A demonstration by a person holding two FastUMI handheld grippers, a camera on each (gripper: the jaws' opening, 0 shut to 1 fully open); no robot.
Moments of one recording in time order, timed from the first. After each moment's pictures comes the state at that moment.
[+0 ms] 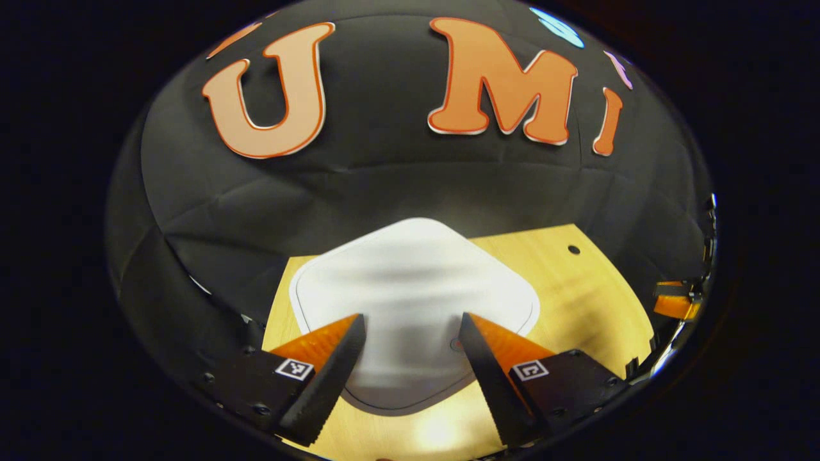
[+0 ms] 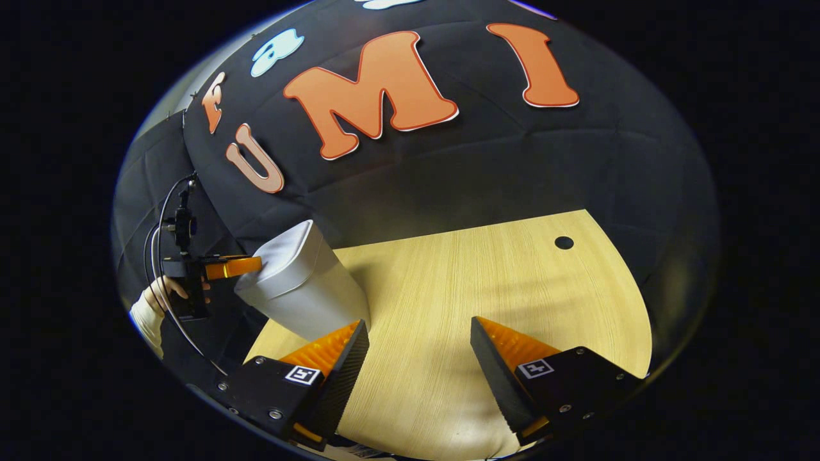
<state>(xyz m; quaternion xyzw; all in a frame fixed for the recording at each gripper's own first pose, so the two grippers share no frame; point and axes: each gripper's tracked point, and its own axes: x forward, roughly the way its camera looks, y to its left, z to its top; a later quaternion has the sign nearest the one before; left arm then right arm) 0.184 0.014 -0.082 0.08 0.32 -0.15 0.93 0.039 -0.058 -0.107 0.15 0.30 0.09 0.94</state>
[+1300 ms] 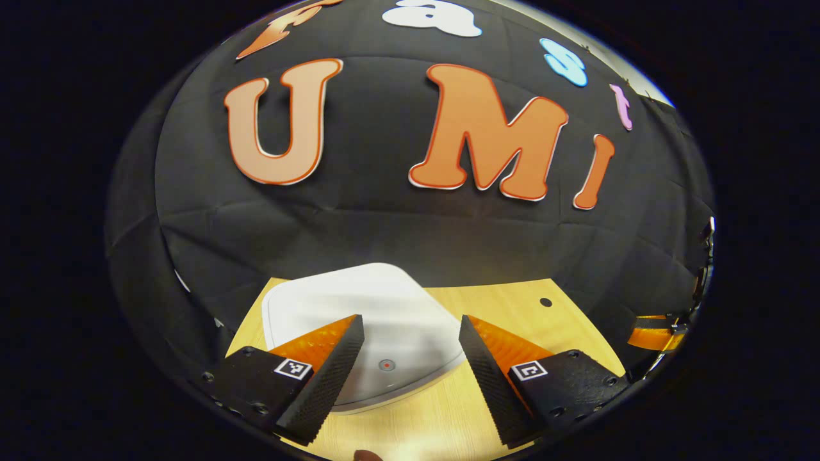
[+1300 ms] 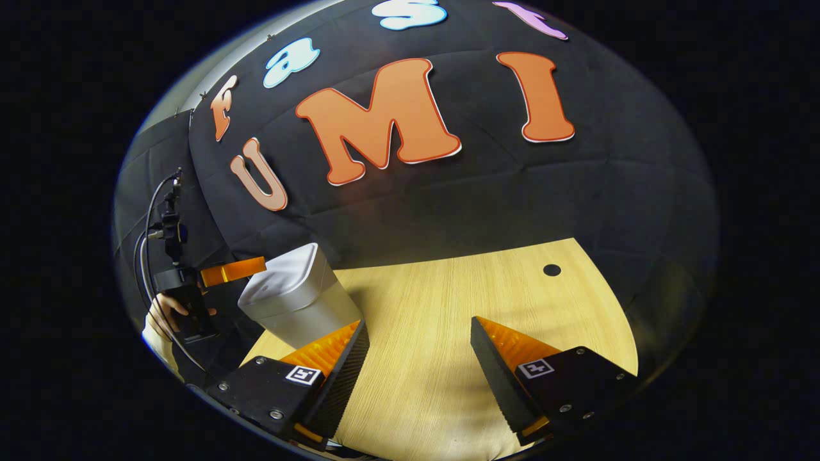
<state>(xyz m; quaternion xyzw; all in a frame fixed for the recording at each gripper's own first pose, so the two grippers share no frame) 0.145 -0.052 -0.020 -0.01 0.21 -0.17 0.96 0.034 -0.061 -0.058 0.12 0.23 0.05 0.97</state>
